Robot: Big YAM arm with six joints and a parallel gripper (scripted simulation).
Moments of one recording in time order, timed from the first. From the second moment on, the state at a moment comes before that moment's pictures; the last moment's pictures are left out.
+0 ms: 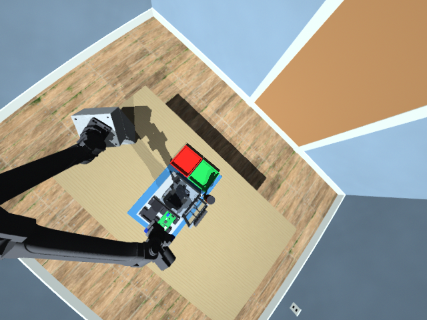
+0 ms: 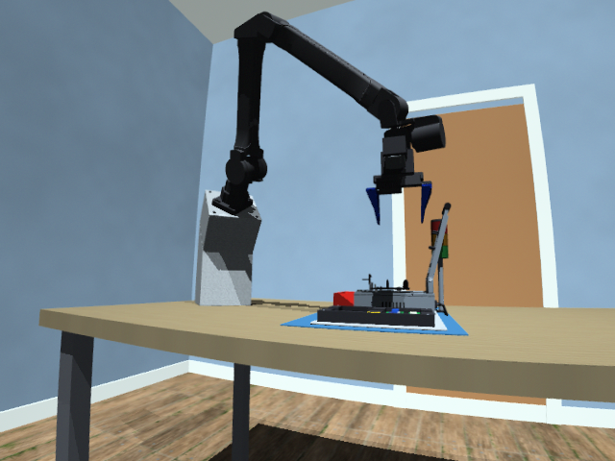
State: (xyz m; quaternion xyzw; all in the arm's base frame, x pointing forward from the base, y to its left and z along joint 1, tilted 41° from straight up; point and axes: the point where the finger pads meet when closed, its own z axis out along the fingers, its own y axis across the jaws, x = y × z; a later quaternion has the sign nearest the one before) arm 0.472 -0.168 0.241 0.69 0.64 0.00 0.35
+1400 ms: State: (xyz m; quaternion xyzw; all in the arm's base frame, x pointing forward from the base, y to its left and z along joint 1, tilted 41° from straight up) arm 0.536 -0.236 0.133 0.68 0.64 -0.01 0.35
